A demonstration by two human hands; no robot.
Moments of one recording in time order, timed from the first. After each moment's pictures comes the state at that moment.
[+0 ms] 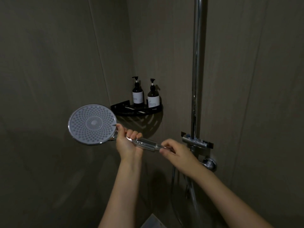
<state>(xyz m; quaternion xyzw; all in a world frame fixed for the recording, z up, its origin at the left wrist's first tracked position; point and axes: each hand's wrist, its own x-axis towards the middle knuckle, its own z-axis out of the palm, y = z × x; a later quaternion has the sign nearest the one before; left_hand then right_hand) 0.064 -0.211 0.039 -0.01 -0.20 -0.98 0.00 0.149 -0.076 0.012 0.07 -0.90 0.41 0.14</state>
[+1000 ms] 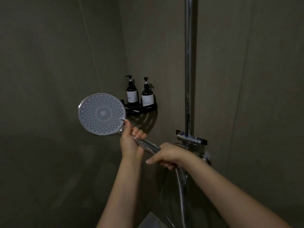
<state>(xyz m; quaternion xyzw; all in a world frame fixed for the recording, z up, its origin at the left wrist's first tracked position) 0.066 -0.189 0.029 -0.05 -0.26 -0.96 -0.05 0.128 -0.081 0.029 -0.06 -0.87 0.46 -0.15</state>
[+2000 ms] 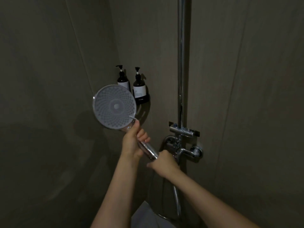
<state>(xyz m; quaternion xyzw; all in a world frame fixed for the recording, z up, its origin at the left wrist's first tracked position) 0.057 -0.172 -0.008 -0.16 -0.33 -0.91 -0.19 0.136 -0.090 -0.039 -0.18 -0.88 0.44 0.01</state>
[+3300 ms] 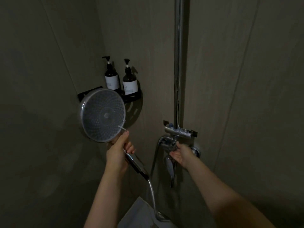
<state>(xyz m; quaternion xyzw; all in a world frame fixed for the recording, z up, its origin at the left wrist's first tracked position) 0.037 -0.173 -0.024 -0.04 -0.46 -0.88 -0.10 0.038 0.036 -0.115 -0.35 -0.37 0.86 0.07</state>
